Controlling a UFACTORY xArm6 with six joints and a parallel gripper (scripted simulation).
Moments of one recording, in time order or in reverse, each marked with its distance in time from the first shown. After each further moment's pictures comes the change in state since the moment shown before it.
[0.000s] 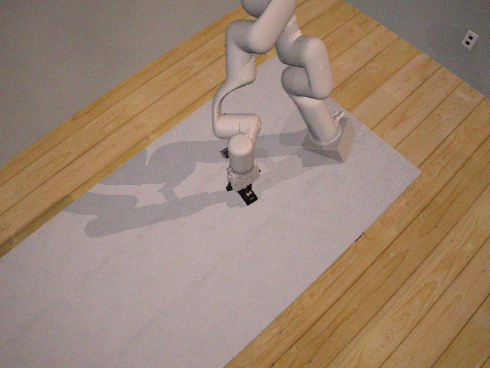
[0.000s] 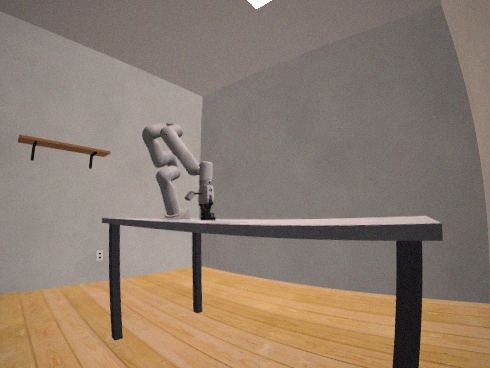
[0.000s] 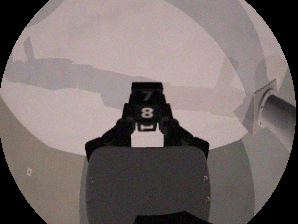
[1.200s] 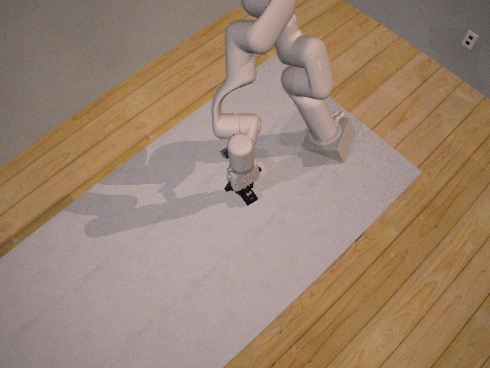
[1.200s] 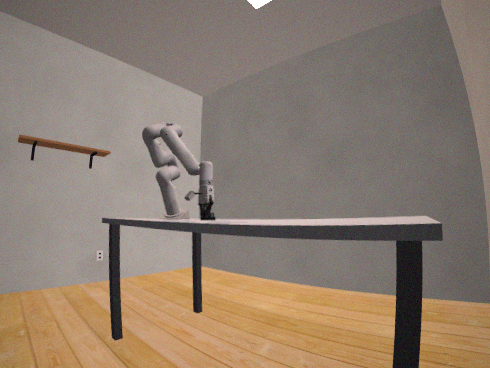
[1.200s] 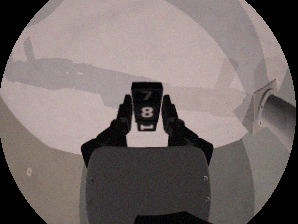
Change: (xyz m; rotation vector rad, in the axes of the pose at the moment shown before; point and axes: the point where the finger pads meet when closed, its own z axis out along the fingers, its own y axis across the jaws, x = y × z) arm 0.000 0.000 0.000 0.000 0.000 0.000
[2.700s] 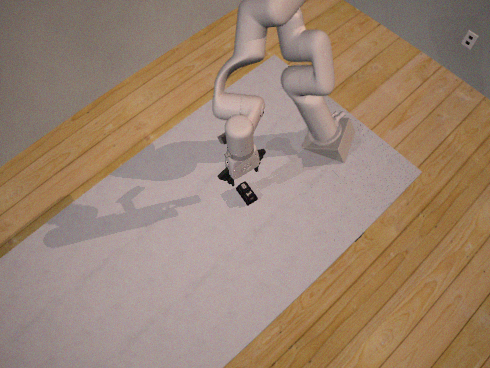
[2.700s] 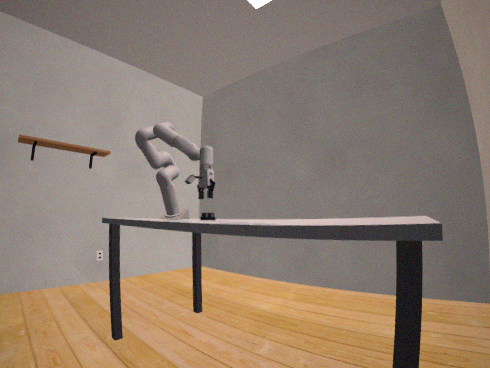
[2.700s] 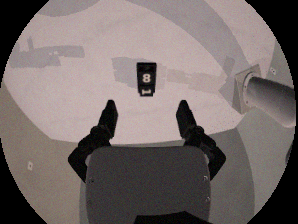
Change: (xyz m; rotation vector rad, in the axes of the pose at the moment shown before) arm 0.000 0.000 -0.090 0.000 0.000 0.000
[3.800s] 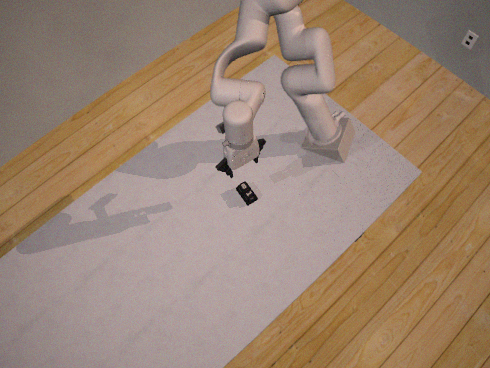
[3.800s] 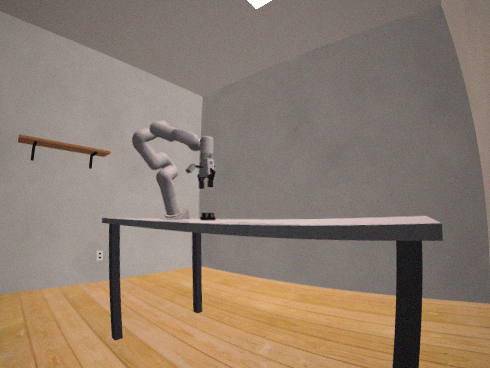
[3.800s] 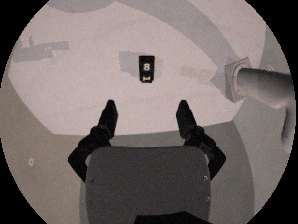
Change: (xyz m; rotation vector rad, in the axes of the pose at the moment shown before) arm 0.000 -0.001 -0.060 0.002 -0.002 0.000
